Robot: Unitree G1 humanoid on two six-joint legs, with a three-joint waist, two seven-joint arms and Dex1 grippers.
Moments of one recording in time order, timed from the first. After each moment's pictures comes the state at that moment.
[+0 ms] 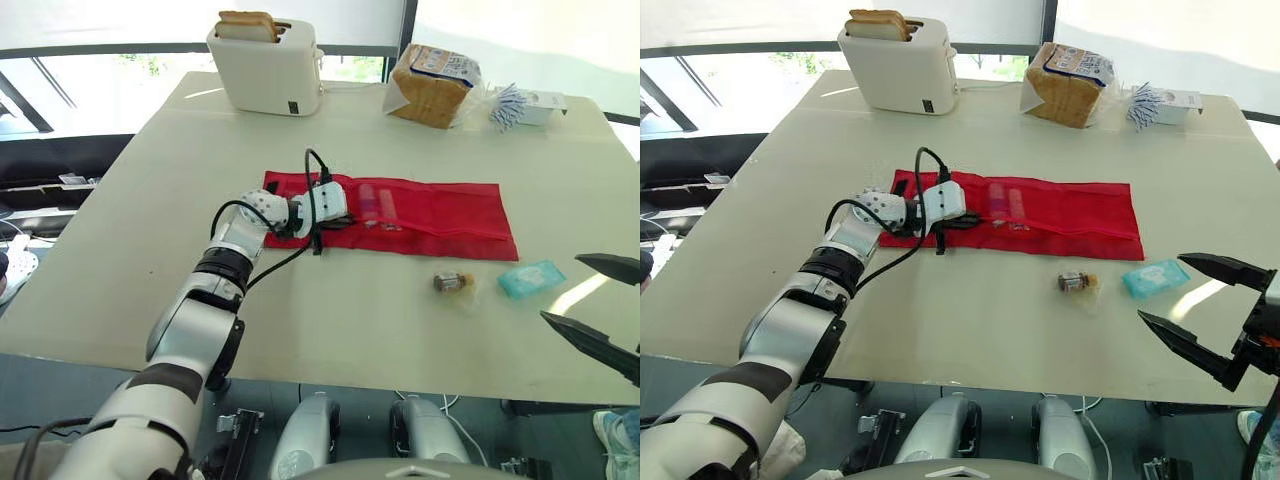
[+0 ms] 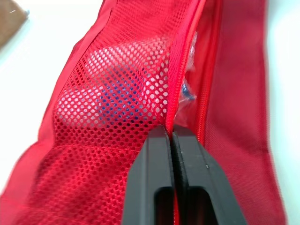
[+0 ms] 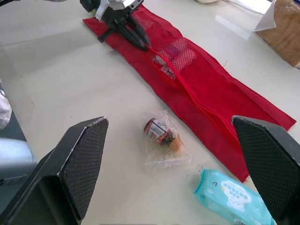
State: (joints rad) left arm -0.98 0.43 -0.23 0.93 0.04 -0.30 -1.16; right arm 0.54 -0.86 -1.00 -0.88 0.96 0.65 0.86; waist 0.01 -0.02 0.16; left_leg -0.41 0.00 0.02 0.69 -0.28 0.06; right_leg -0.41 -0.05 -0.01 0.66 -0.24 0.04
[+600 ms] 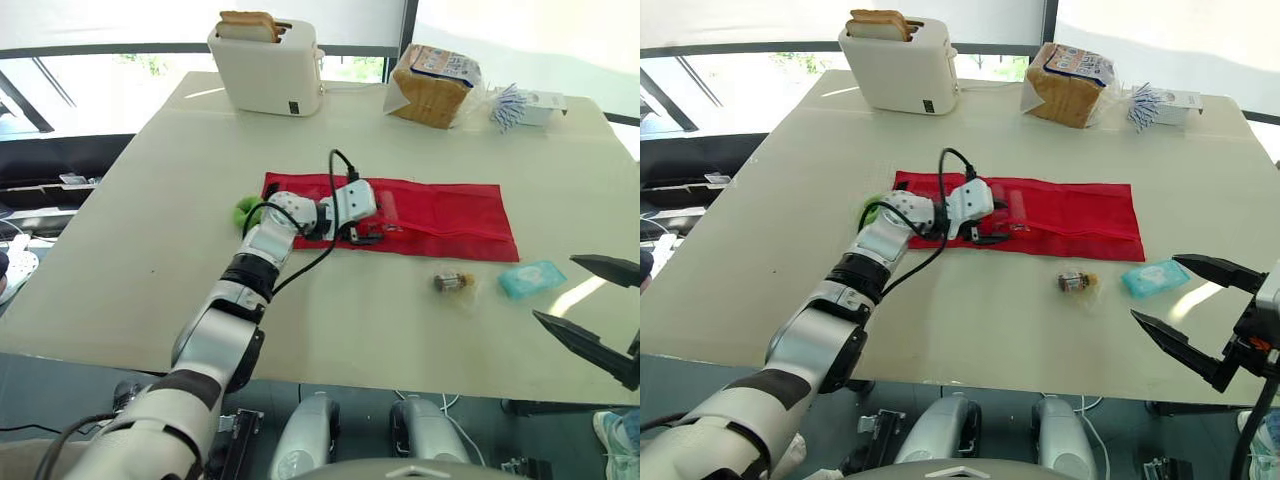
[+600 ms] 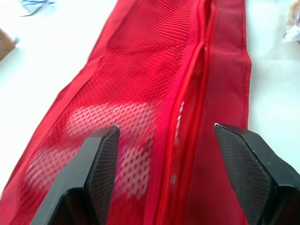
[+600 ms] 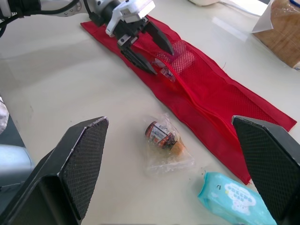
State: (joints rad) left arm -0.98 0.27 -0.29 0.83 0.14 -0.16 -0.98; right arm 0.54 -0.85 -0.97 -0.90 0.96 0.65 0.82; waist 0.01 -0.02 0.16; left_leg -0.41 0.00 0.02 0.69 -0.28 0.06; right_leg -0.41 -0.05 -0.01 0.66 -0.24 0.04
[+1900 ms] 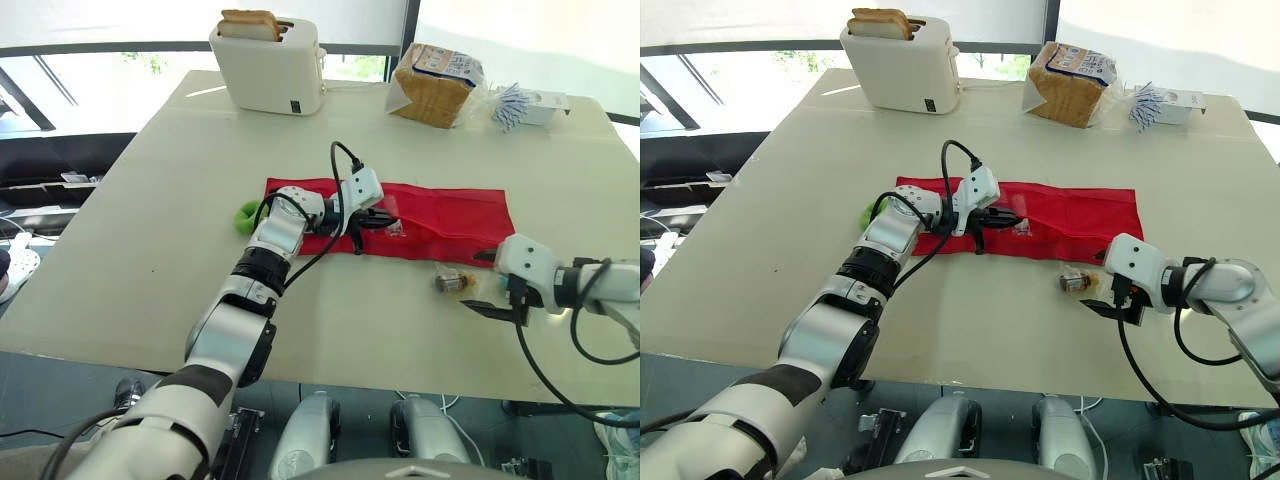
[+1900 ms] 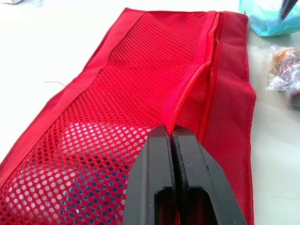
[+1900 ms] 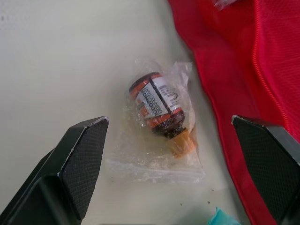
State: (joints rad) left arm -0.98 0.23 -0.21 0.75 0.03 0.08 -1.10; right arm -0.21 -1.03 0.13 -0.35 0.31 0.47 0.90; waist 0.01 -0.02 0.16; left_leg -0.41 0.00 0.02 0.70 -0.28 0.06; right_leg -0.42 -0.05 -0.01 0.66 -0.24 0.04
